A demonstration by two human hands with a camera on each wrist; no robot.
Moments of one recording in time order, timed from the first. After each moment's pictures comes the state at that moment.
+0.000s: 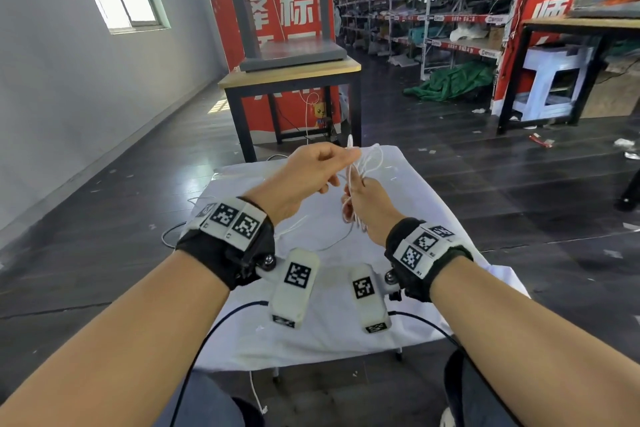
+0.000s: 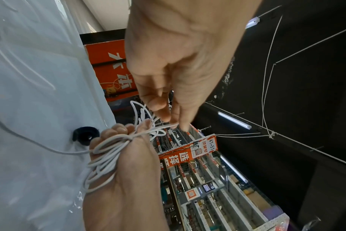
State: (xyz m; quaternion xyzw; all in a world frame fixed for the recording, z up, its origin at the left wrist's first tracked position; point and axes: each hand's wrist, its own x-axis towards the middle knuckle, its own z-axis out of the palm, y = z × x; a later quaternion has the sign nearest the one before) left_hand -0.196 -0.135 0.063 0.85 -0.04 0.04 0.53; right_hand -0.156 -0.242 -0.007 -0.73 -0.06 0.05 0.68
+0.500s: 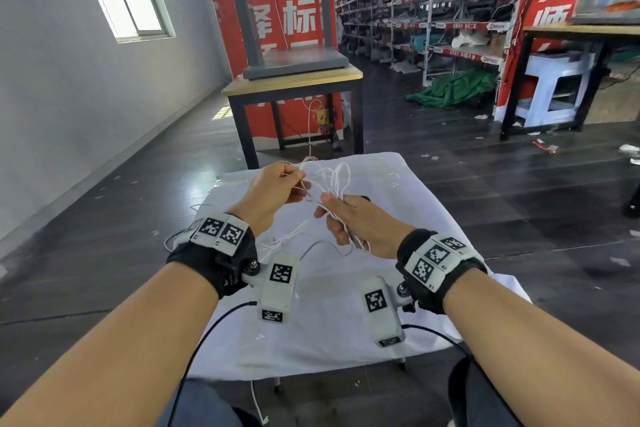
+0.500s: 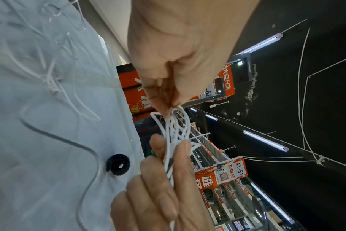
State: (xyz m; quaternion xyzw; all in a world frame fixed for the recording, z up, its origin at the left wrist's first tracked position) left_hand -0.181 -0.091 0.040 0.81 0.09 0.11 0.57; right_hand -0.173 -0.252 0.002 -0.69 -0.21 0.23 0.66
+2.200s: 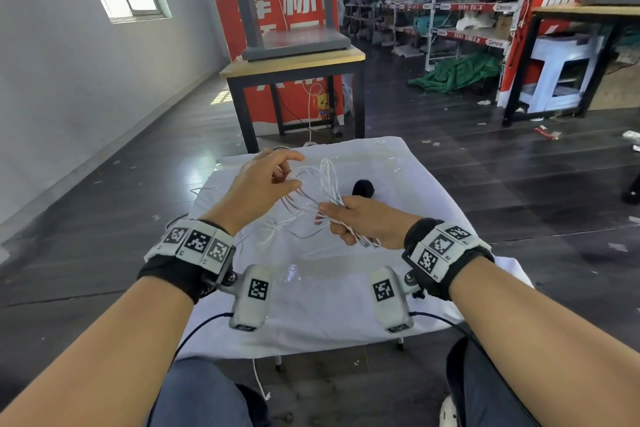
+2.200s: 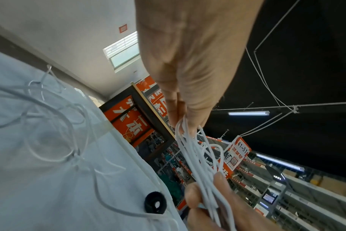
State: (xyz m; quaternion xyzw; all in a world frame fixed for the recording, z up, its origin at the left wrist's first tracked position) left_hand -0.208 -0.061 0.028 0.94 -0.07 0.18 0.28; right_hand -0.168 -0.255 -0.023 -0.75 -0.25 0.27 0.55
